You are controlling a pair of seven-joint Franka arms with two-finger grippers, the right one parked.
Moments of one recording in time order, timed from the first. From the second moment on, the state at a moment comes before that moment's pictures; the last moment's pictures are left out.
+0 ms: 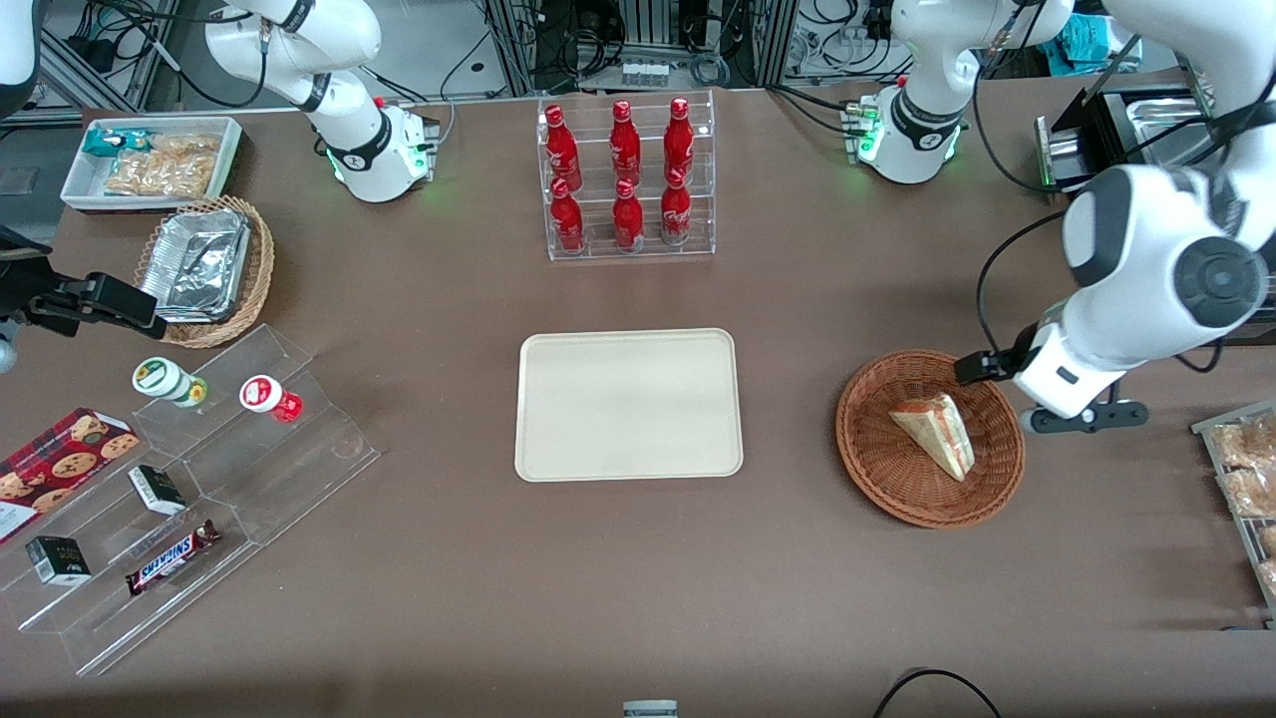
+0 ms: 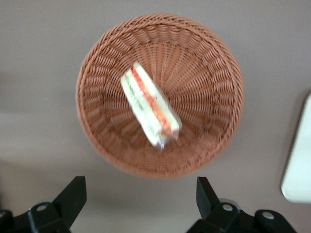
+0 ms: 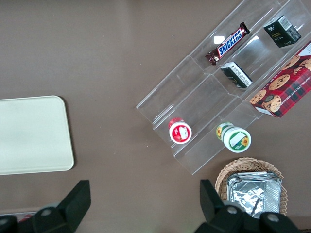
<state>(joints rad) -0.04 0.17 -0.07 -1.93 0.00 2.00 -0.19</state>
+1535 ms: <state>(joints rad) -0.07 0.31 -0.06 -2.09 0.00 2.37 -0.98</state>
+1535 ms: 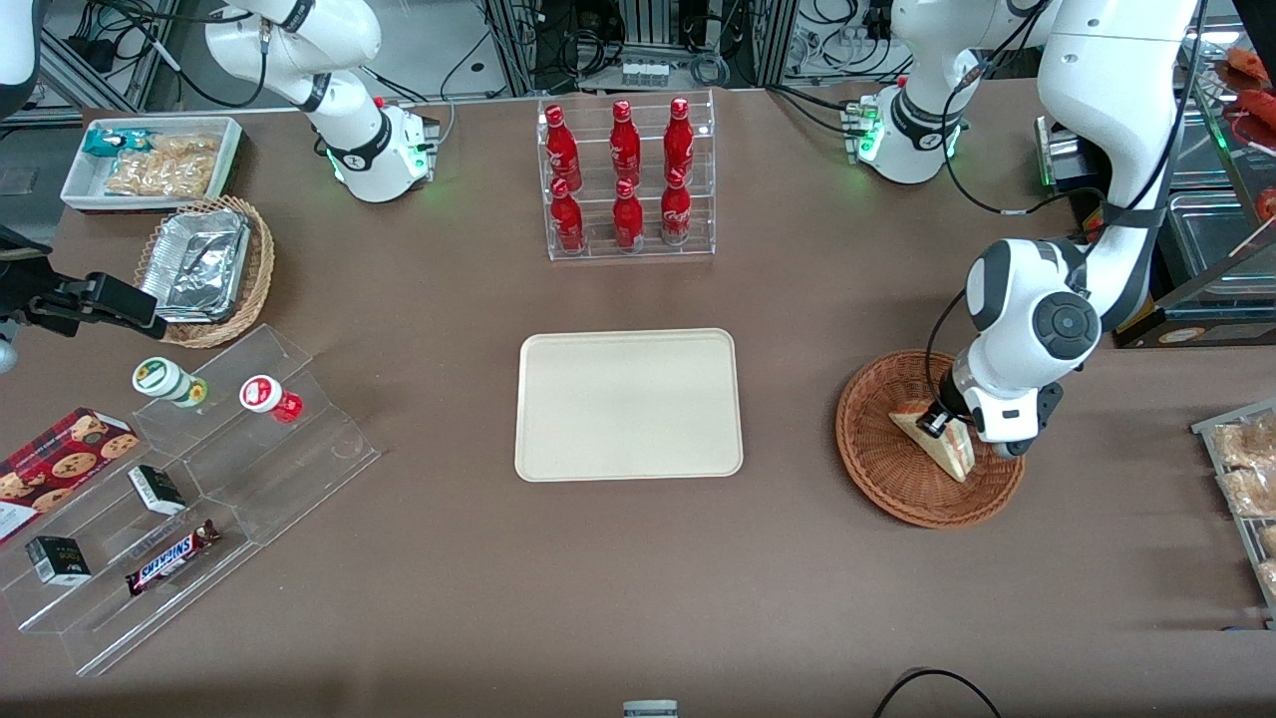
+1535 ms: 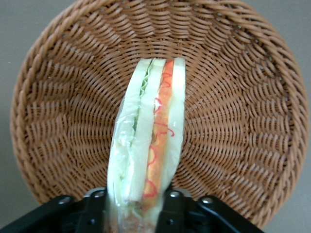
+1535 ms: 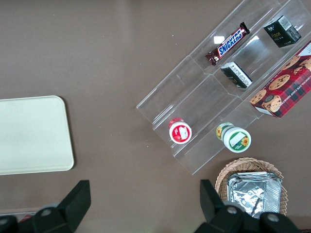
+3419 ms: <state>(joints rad) -0.79 0.74 -0.09 -1.49 0.01 2.24 -1.04</state>
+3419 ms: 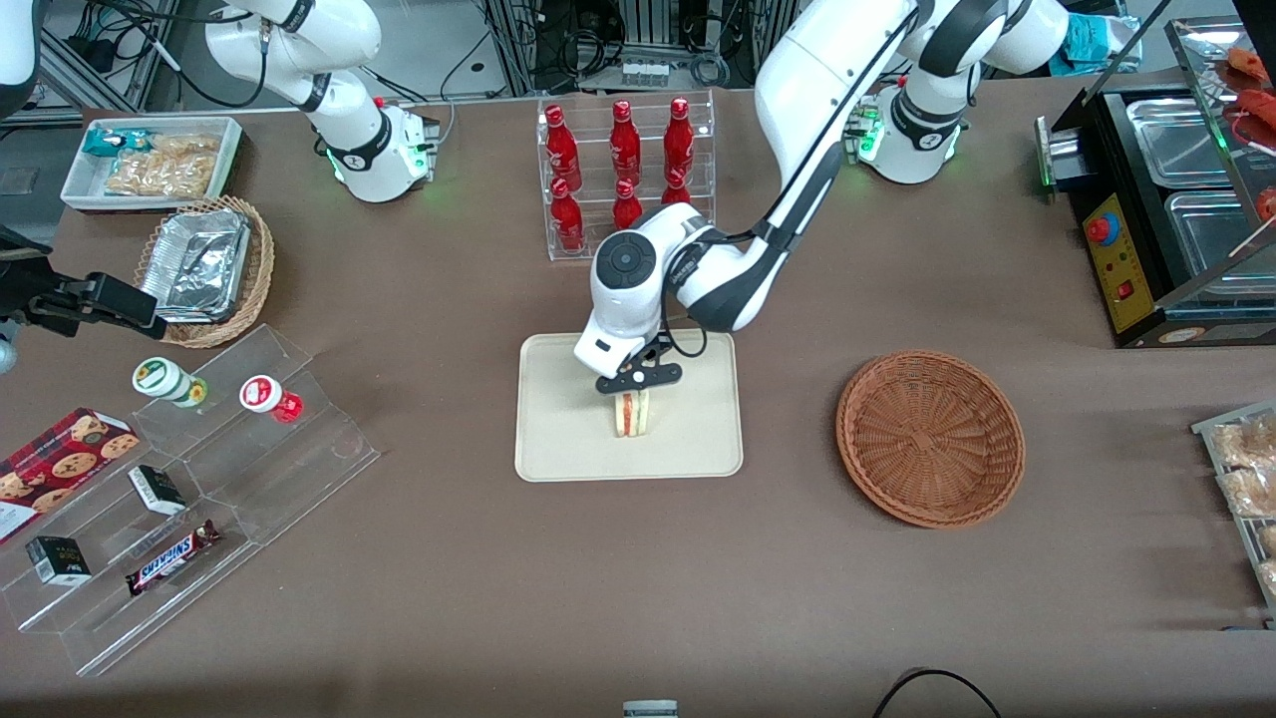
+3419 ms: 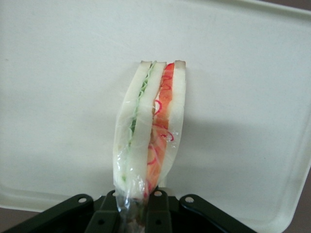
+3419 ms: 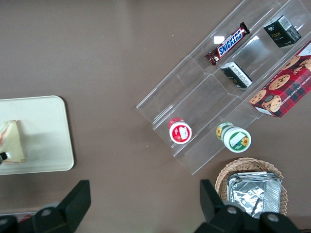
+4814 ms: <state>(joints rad) -0.52 0.40 0.00 -1.62 0.00 1.90 -0.78</state>
